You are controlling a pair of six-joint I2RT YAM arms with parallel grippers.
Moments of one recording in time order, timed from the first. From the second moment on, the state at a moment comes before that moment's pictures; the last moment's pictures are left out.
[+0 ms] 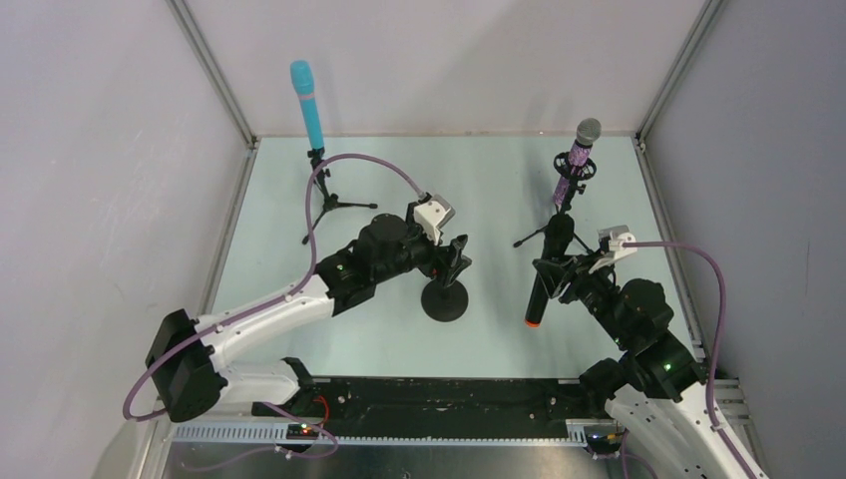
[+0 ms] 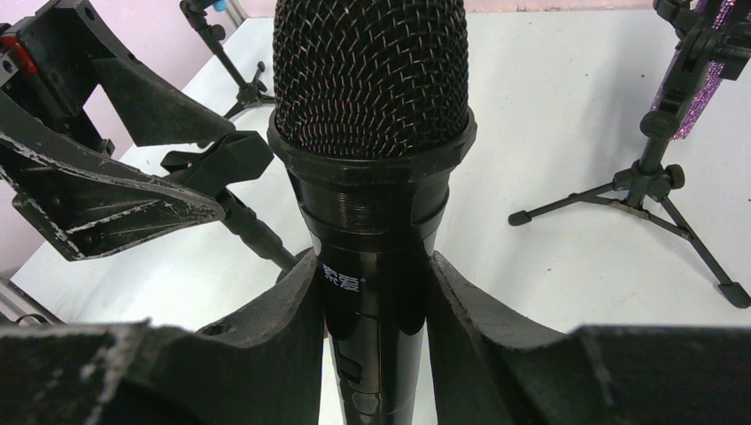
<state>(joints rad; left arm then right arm) -0.89 1.22 0.90 0.02 0.05 -0.11 0.52 0.33 0.59 -0.33 0.04 0.30</state>
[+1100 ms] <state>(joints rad) -0.91 1.21 0.85 -0.02 0.11 0.08 0.52 0.36 0.59 -0.31 0.02 0.30</state>
